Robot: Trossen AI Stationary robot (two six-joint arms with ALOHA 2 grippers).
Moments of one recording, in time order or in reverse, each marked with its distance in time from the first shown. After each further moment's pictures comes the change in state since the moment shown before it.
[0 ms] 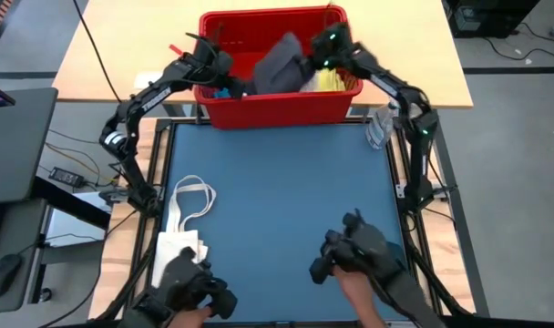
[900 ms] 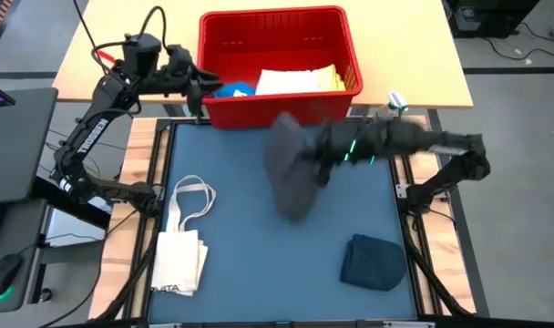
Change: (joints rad) left arm -0.117 -0.500 0.002 -0.127 0.237 0.068; right arm 1.008 -0.576 -0.201 -0.628 0.669 0.384
